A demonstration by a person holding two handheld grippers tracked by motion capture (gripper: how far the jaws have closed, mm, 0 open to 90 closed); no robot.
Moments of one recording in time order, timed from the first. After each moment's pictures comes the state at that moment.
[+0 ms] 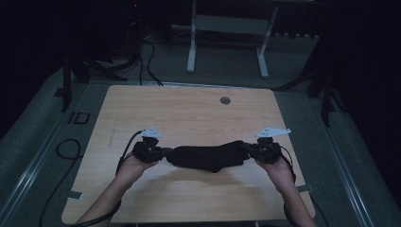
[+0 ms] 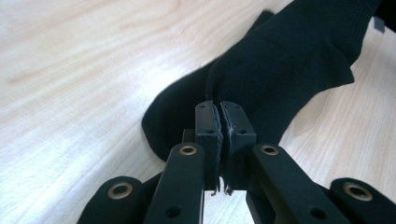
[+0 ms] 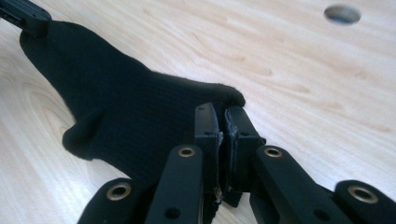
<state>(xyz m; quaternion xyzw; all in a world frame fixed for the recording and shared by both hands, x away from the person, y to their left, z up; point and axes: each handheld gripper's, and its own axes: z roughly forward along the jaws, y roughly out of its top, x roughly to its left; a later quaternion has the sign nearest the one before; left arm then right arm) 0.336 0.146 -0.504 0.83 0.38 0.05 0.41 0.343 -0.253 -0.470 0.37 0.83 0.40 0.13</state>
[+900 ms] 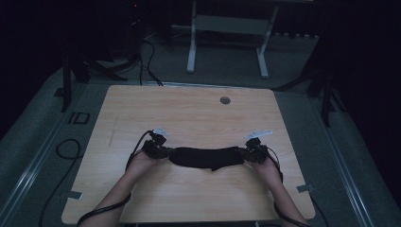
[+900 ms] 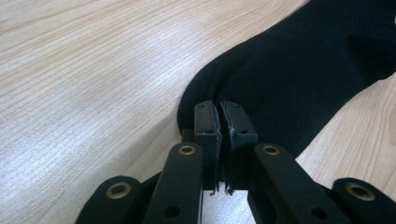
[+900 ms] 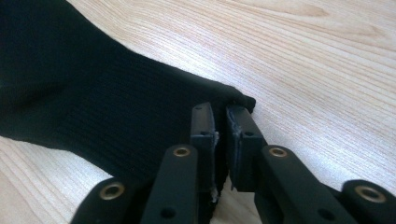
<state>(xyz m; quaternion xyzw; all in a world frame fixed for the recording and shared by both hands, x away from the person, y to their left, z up) 0.377 0.133 -0.553 0.84 0.40 0.03 0.35 0.386 -0.247 -0.545 0.42 0.84 0.33 0.10</state>
